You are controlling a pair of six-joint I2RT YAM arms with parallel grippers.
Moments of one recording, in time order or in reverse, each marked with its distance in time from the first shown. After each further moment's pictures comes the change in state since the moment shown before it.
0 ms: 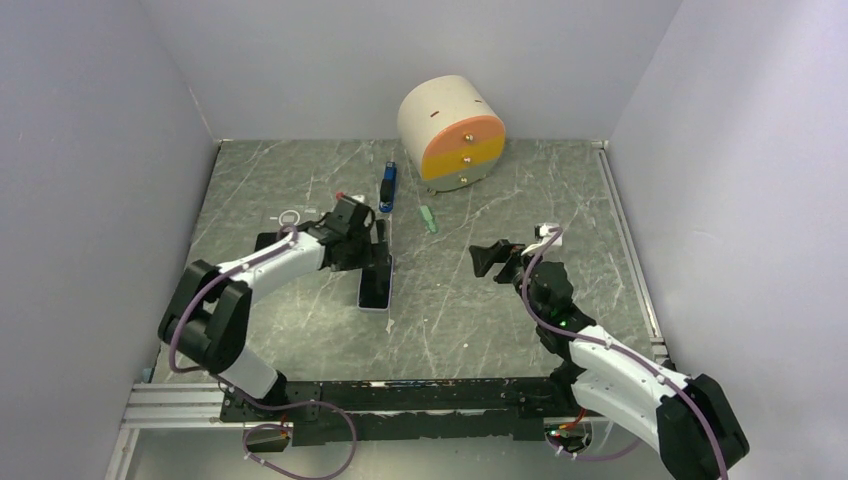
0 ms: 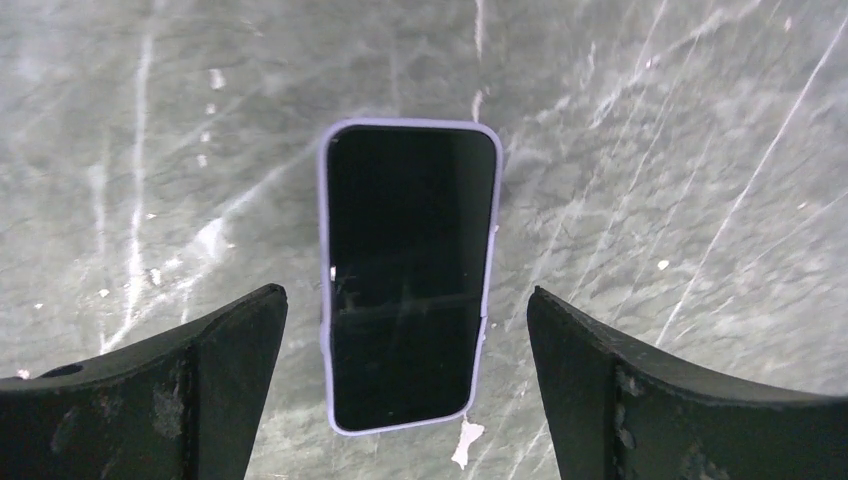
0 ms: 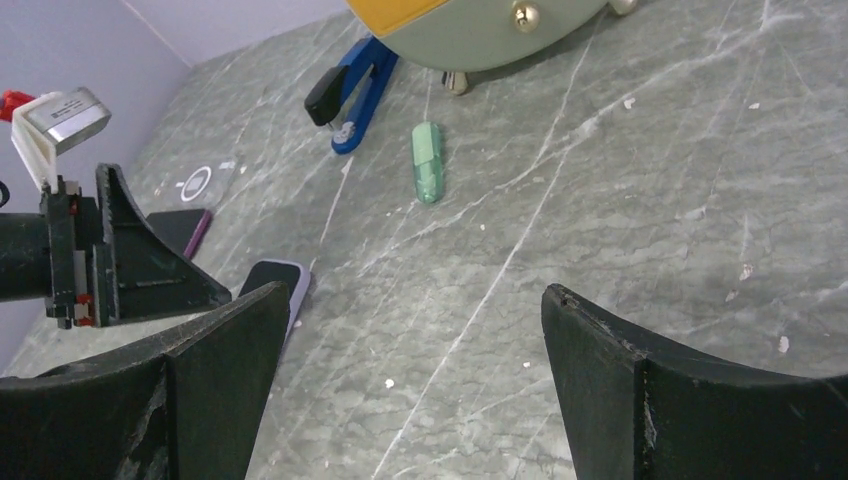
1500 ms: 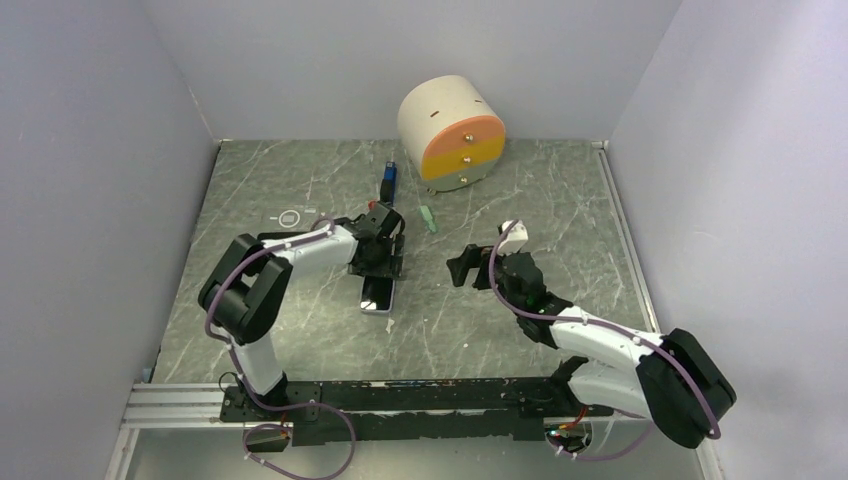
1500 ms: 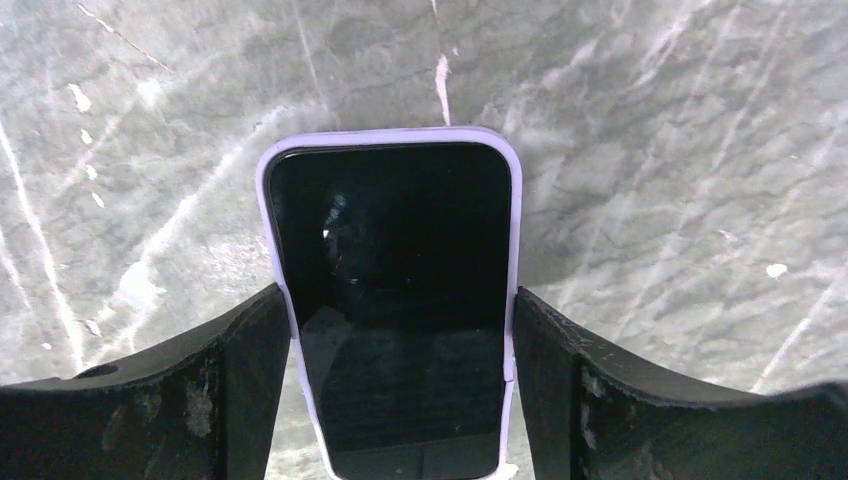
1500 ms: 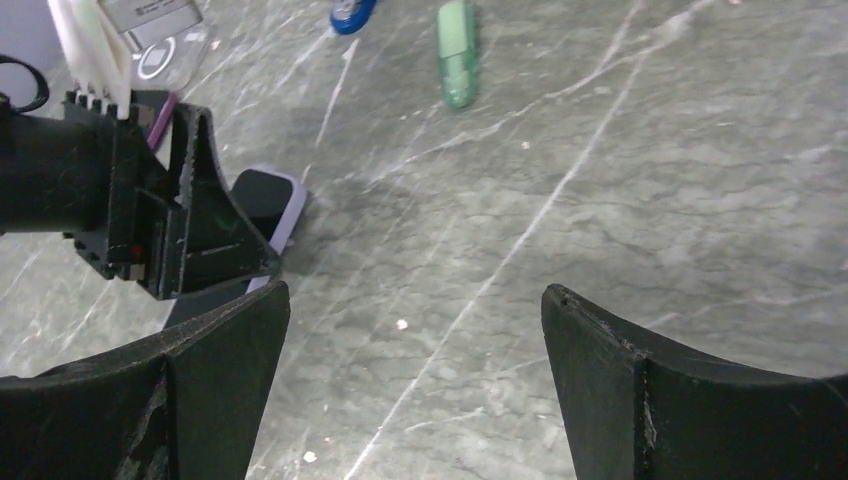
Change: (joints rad) left arm -0.149 0.268 0.175 -0.117 -0.106 0.125; right arm 0.115 0.233 0.093 -0.060 0.003 -0.030
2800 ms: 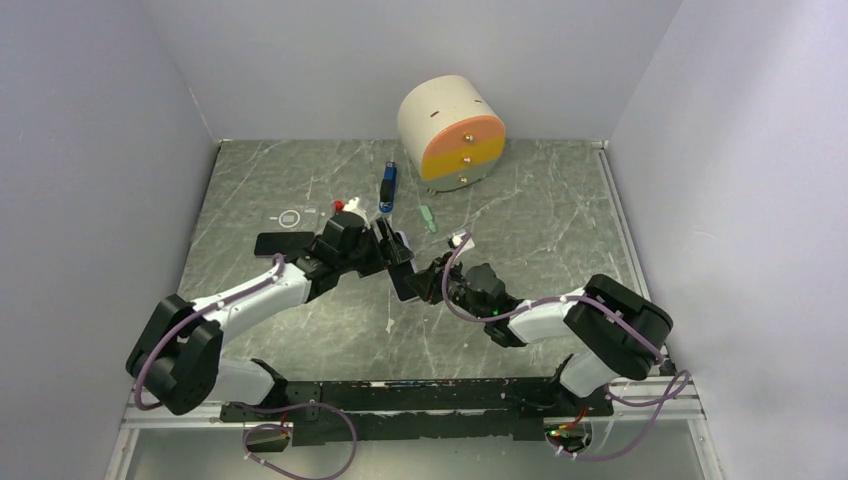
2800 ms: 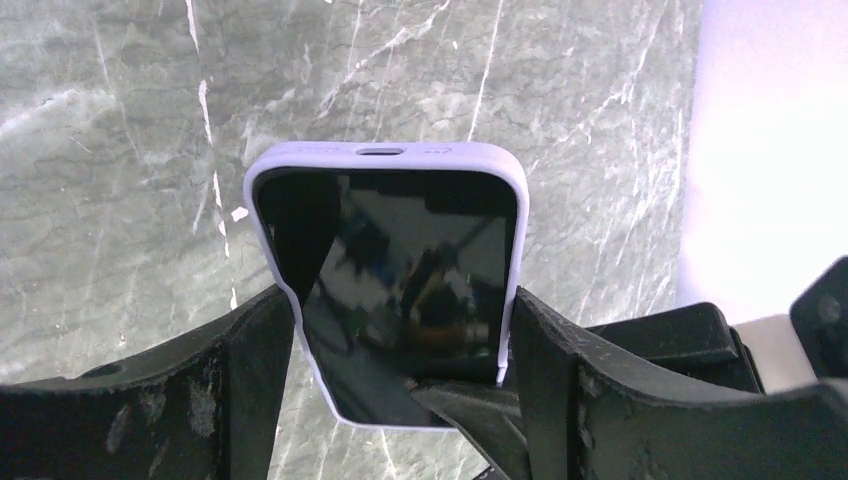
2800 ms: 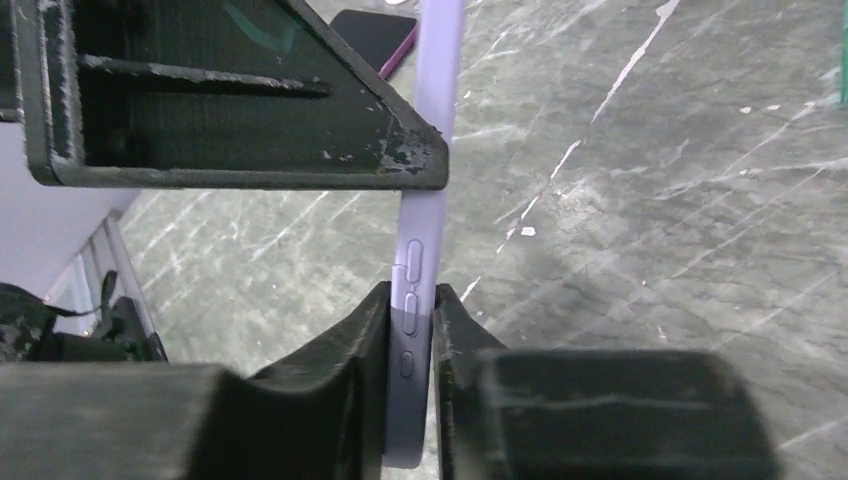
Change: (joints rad) left arm 0.020 -0.436 -0.344 0.462 0.227 -0.395; right arm 0.246 0.435 0.060 0.533 -0.161 0.078
